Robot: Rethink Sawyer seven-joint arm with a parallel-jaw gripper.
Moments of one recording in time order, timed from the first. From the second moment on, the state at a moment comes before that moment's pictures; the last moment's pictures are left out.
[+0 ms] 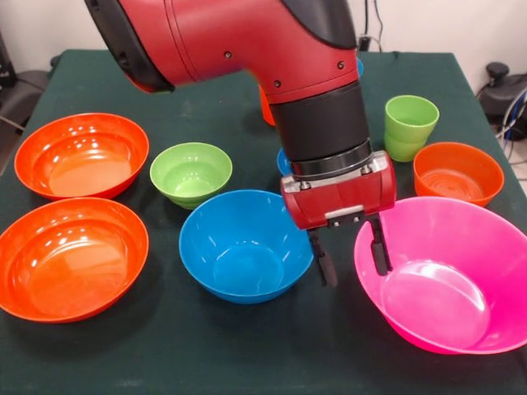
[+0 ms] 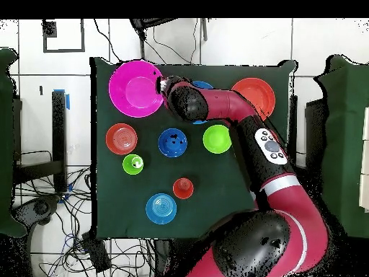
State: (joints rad) arm -0.60 -0.32 0.68 1.31 -0.48 0.35 1.75
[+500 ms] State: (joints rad) arm -0.61 -0.28 0.68 1.31 -0.48 0.35 1.75
